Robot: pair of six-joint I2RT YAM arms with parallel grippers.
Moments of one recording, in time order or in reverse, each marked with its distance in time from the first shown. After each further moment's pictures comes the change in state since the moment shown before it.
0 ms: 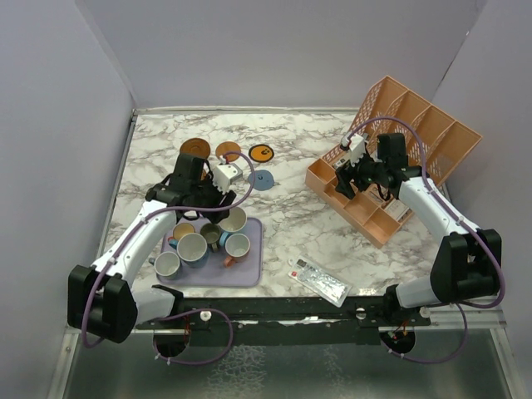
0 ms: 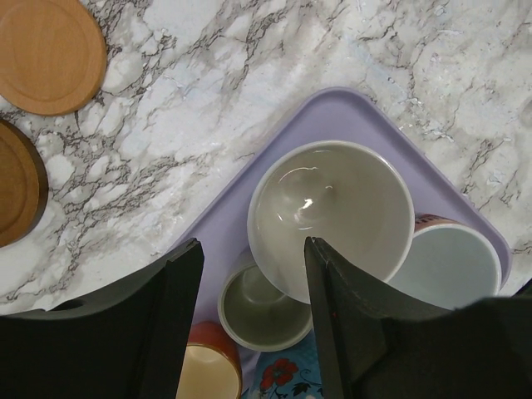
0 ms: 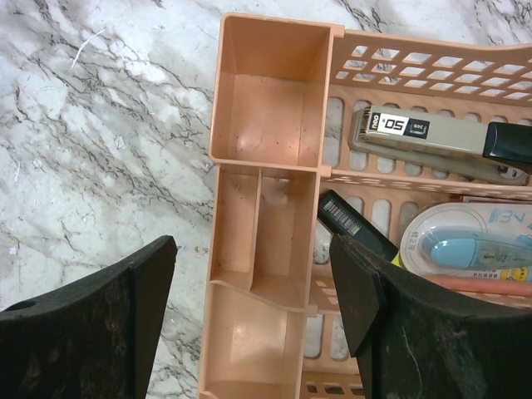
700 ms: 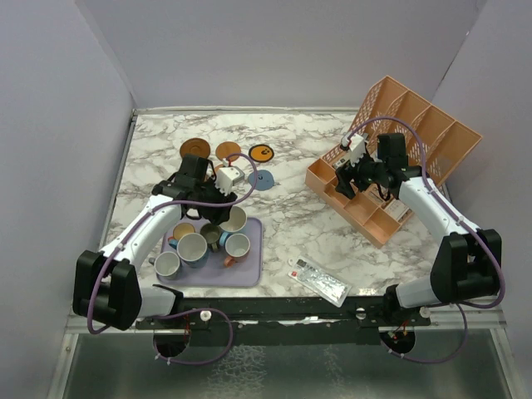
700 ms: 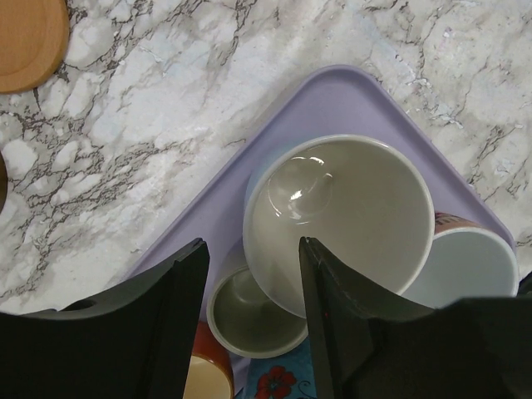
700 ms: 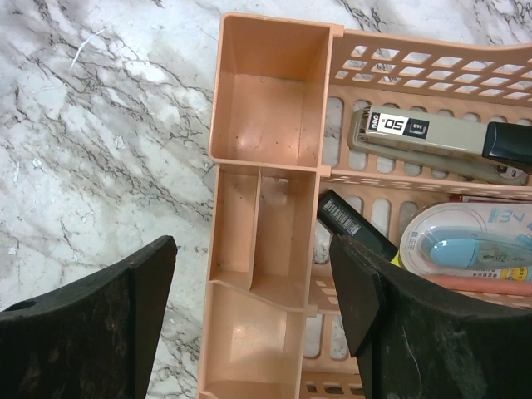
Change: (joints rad) left arm 0.000 0.062 0.000 -0.011 -0.002 -0.004; right arm 0.000 -0.001 0.000 0.000 0.001 -0.001
